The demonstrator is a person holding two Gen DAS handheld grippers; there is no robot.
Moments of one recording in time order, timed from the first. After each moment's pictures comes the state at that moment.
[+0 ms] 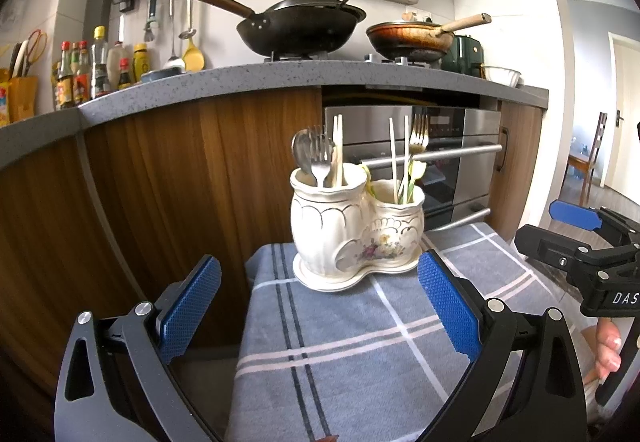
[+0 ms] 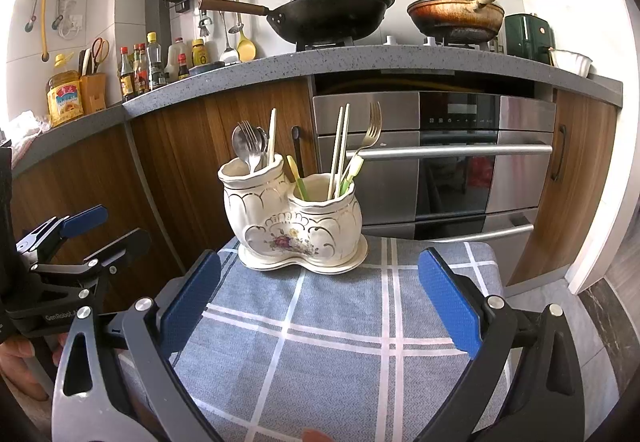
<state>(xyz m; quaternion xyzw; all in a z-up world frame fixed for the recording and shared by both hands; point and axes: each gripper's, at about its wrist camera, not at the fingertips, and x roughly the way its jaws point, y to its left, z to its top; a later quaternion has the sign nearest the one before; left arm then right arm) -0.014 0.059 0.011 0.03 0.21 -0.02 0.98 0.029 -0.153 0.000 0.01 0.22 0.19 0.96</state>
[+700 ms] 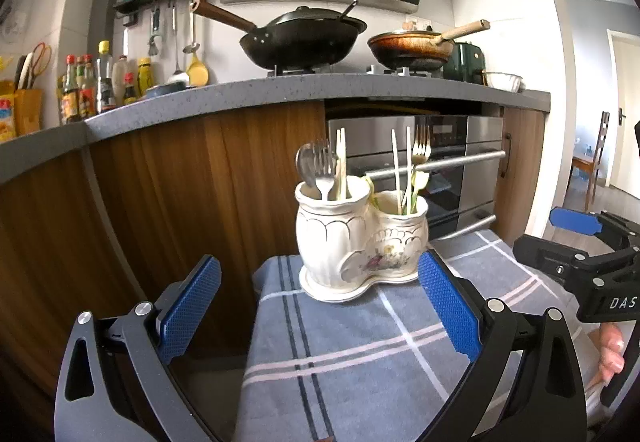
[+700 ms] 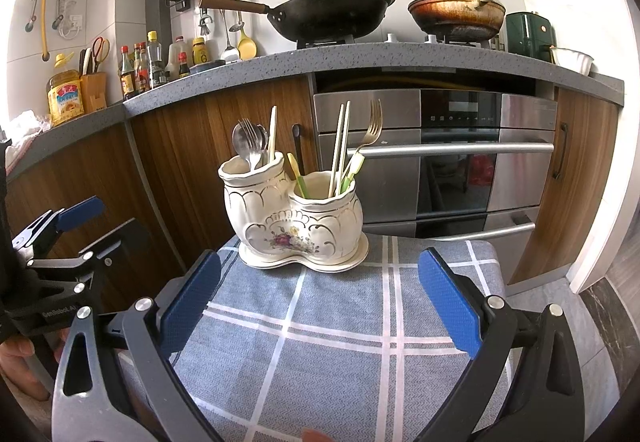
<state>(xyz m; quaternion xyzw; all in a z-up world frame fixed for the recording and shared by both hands) -0.016 0.057 0.014 0.04 0.18 -0.01 0.98 0.030 -0.152 0.000 0.01 0.22 0.19 0.96</state>
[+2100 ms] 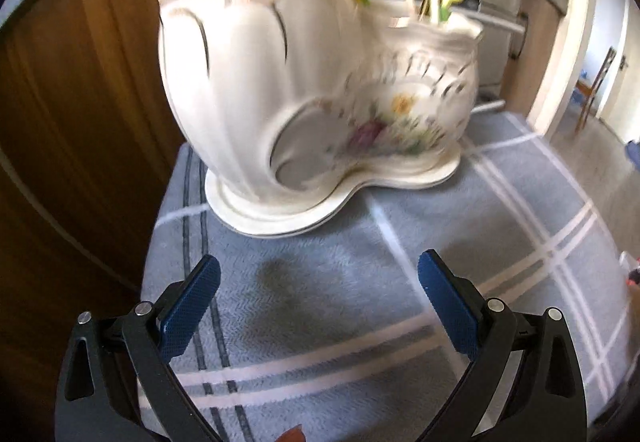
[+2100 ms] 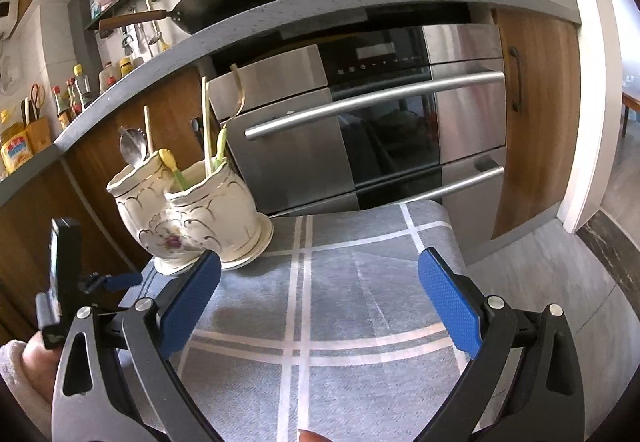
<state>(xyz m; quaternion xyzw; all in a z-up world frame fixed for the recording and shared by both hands) 0.135 0.032 -0.109 0.06 0.42 -0.05 0.90 0.093 -0.245 -0.058 0.11 0.27 0.13 0.95</state>
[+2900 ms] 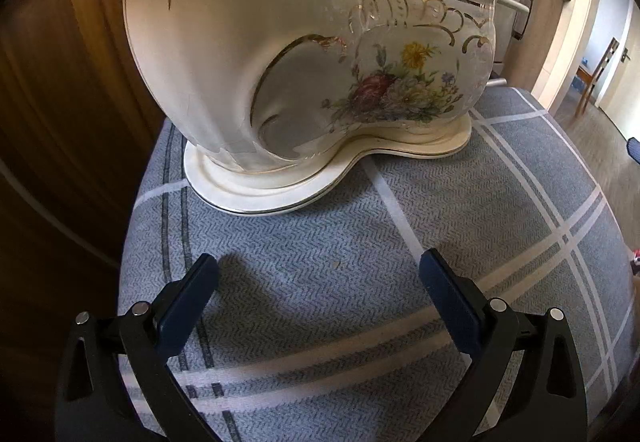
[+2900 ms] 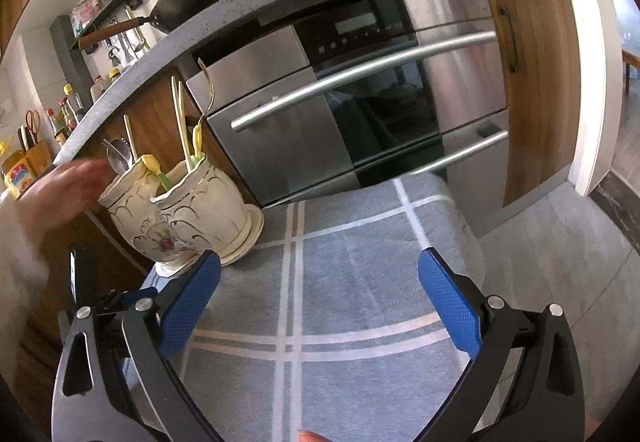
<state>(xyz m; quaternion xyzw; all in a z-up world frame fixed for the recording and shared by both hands) 0.140 0.037 -0.128 0.05 0.46 -0.06 0.88 0.108 -0.268 -0.071 0.16 0.30 0.14 0.93</state>
